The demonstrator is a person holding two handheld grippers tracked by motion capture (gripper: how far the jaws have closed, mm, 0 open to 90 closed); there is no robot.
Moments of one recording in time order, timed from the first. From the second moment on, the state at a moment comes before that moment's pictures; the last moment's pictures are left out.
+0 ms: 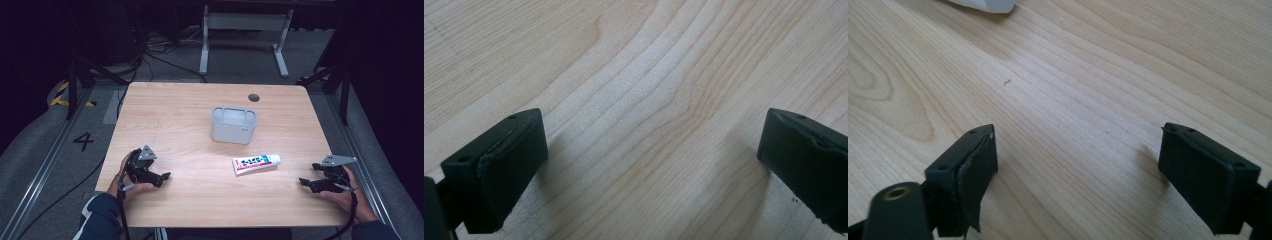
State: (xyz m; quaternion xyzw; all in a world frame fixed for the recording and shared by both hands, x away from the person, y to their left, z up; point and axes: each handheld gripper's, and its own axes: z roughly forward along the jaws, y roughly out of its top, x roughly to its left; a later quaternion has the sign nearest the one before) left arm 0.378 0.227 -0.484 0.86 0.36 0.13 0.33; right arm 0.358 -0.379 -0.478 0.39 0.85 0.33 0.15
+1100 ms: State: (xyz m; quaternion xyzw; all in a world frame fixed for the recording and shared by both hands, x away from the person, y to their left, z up) left arm 0.378 0.228 -0.484 0.86 0.36 0.13 0.33; right arm 0.389 -0.298 -0.413 0.22 0.91 0.32 0.13
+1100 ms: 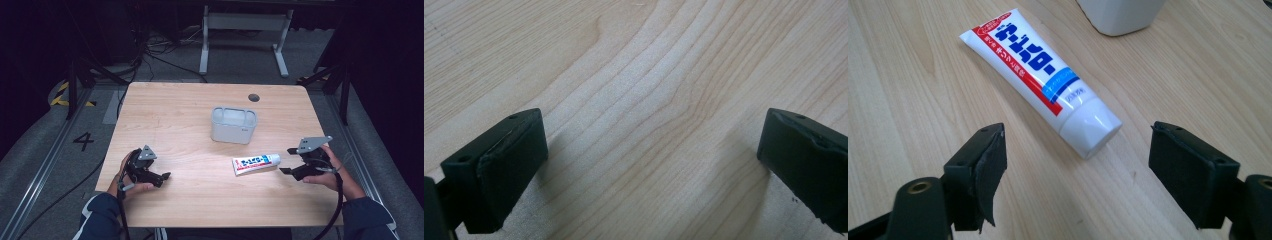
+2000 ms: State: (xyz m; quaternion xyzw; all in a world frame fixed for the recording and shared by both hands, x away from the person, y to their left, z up) left arm 0.377 0.229 -0.483 0.86 0.36 0.13 0.33; right arm 0.424 -0.214 -0.422 0.11 0.96 0.26 0.07
